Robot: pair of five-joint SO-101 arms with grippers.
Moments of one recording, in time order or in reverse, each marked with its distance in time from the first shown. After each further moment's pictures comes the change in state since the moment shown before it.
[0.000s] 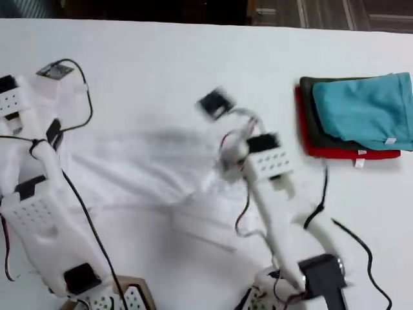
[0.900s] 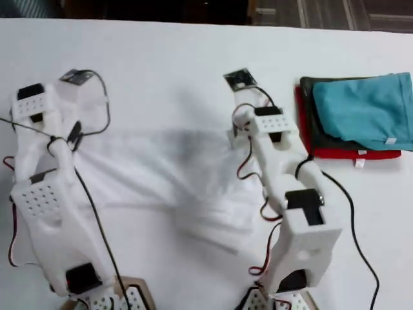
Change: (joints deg) left arm 3.3 13.5 0.7 -14.4 3.6; right arm 14.4 35.6 -26.5 -7.7 -11.3
